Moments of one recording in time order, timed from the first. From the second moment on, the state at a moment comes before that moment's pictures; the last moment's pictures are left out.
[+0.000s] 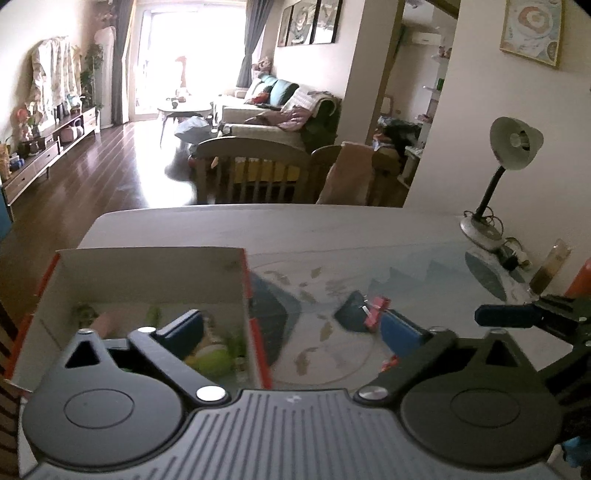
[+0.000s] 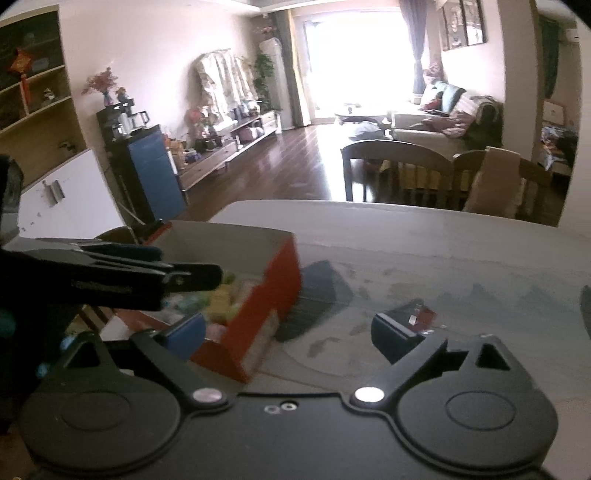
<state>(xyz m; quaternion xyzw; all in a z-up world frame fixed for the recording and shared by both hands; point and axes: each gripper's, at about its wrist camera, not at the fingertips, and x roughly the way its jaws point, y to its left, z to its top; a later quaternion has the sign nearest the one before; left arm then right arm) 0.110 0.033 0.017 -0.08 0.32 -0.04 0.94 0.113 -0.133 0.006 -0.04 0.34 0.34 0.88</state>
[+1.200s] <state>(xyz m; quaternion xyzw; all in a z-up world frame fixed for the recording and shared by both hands) 0.241 -0.102 -0.079 -0.07 0.40 -0.06 0.91 0.193 -0.199 -0.127 -0.12 0.40 0.36 0.84</state>
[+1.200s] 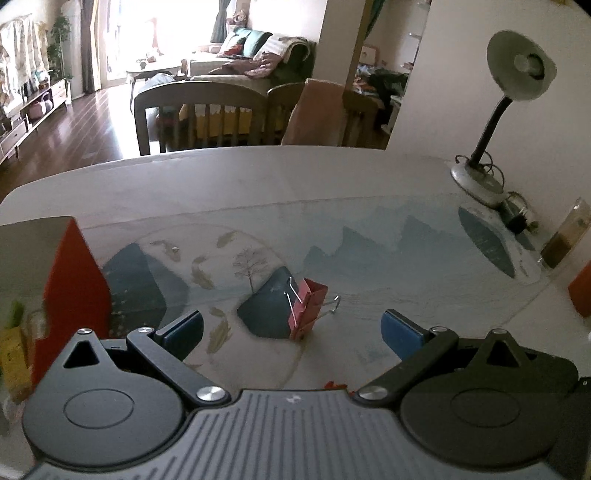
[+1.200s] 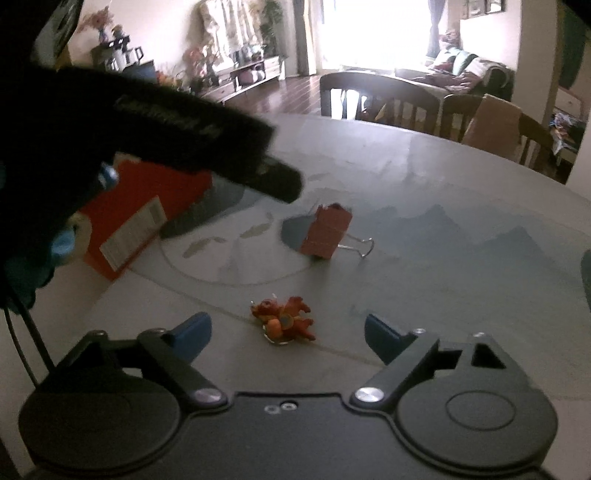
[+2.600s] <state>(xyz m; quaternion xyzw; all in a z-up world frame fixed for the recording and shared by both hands) 0.316 -0.142 -0.157 0.03 0.44 -0.11 0.89 0.212 -0.164 -0.167 -0.17 0.39 0.39 0.82</state>
